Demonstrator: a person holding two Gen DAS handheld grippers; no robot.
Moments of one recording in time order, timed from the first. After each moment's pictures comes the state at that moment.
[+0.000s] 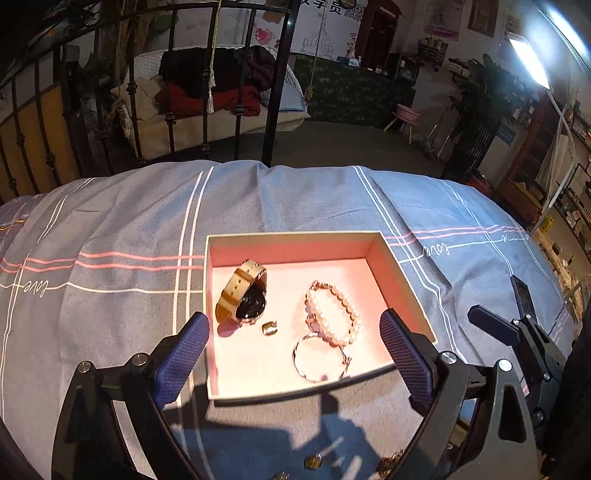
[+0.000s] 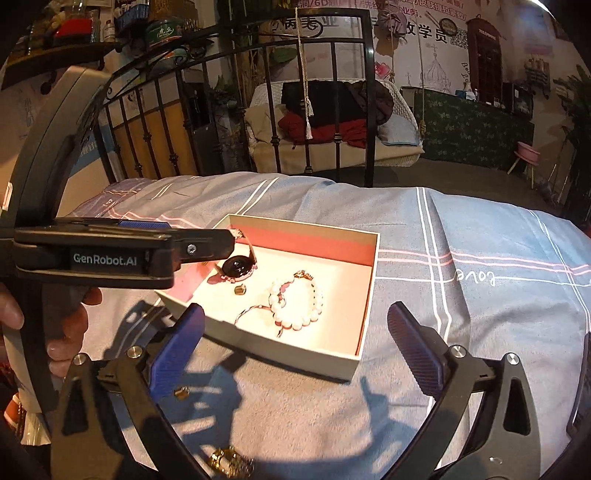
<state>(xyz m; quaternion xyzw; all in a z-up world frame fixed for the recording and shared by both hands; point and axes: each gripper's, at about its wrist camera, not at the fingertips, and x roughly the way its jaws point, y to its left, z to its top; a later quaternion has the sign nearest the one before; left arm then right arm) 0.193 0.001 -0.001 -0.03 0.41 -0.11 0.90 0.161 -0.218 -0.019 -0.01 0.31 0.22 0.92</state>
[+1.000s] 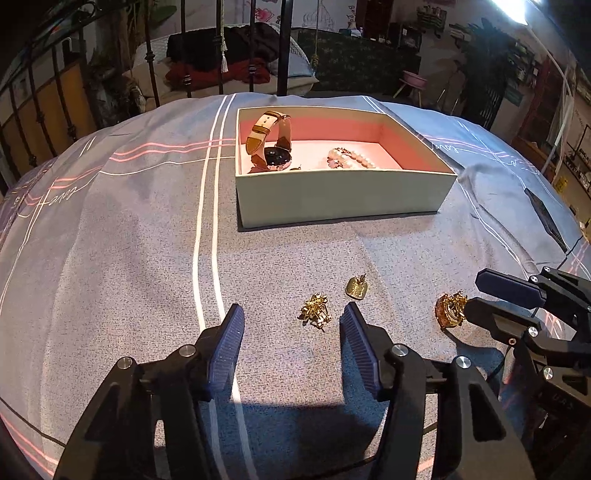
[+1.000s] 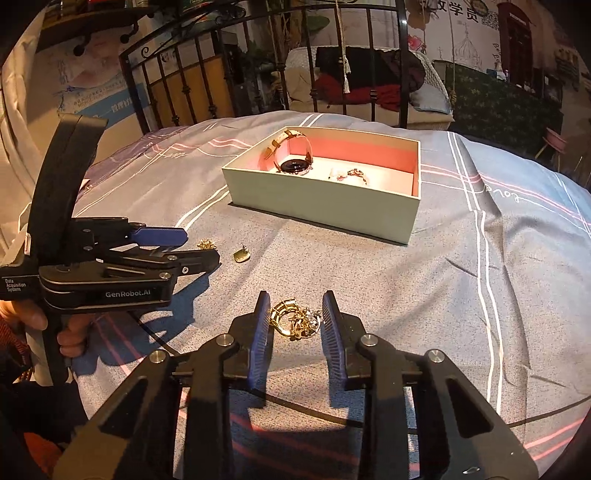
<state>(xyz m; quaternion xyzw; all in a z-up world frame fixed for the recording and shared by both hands) 0.098 0.016 -0.070 0.01 0.45 -0.08 0.89 0.091 -0.211 -0.065 -0.04 0.37 0.27 0.89</state>
